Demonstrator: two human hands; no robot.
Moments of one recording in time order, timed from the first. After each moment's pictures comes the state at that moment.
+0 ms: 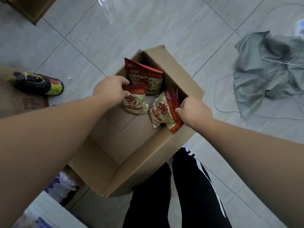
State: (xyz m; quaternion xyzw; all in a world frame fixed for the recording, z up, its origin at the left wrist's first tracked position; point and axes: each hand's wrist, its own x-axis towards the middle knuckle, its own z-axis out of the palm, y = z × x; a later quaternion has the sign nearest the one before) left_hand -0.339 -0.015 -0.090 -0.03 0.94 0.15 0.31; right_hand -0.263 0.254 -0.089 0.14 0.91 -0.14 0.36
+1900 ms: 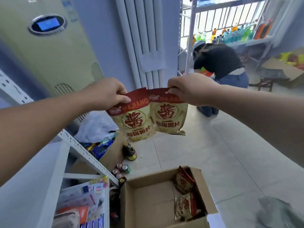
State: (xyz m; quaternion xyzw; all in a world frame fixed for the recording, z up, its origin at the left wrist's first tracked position) left_hand -0.242 -0.126 0.607 -0.15 0.98 0.10 0.04; right_hand -0.387 0.110 0.583 -0.50 0.86 -0.07 -0.02
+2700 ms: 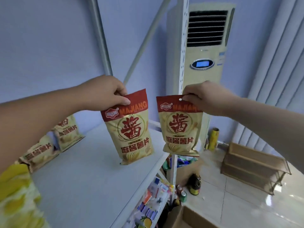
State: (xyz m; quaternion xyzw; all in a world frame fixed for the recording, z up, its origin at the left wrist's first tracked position) left_hand 0.156 -0.130 0.762 -0.47 0.87 0.03 -0.11; right_hand -0.156 -0.070 0.720 -0.79 0.59 -0.16 -0.10
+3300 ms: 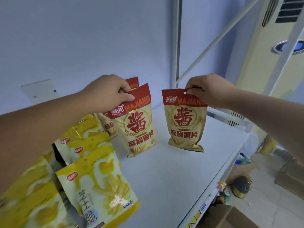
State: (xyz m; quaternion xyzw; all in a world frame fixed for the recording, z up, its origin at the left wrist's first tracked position) left_hand 0.403 -0.134 0.713 -0.61 0.77 0.04 -0.17; right_hand 0.087 -0.175 0.682 -0.84 0.51 -0.19 -0.01
